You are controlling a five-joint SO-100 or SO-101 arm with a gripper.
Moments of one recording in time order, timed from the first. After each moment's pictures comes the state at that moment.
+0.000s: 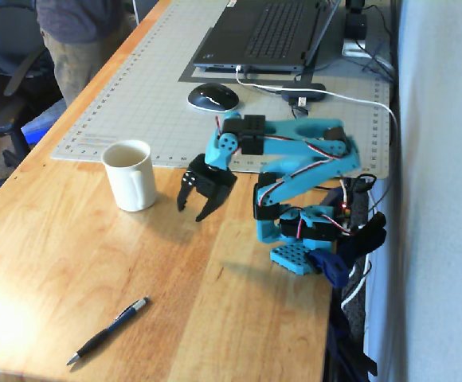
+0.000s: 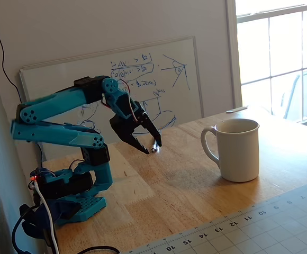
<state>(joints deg) -3.9 150.8 150.9 64.5 15.3</state>
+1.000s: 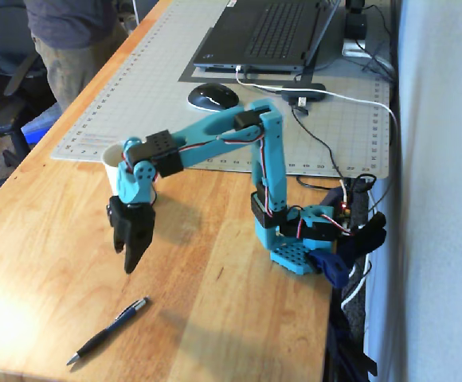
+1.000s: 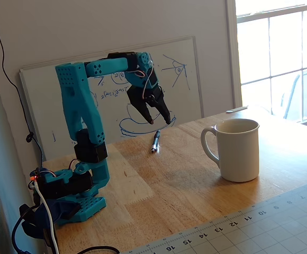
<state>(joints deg) -30.1 87.9 95.1 64.5 77.9</state>
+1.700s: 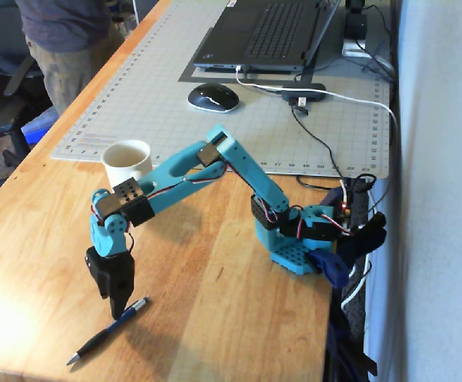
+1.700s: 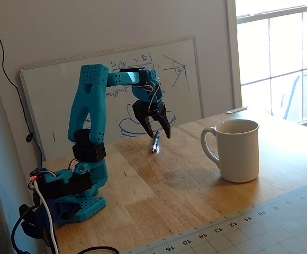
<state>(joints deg) -35.3 60.6 73.4 64.4 78.9</state>
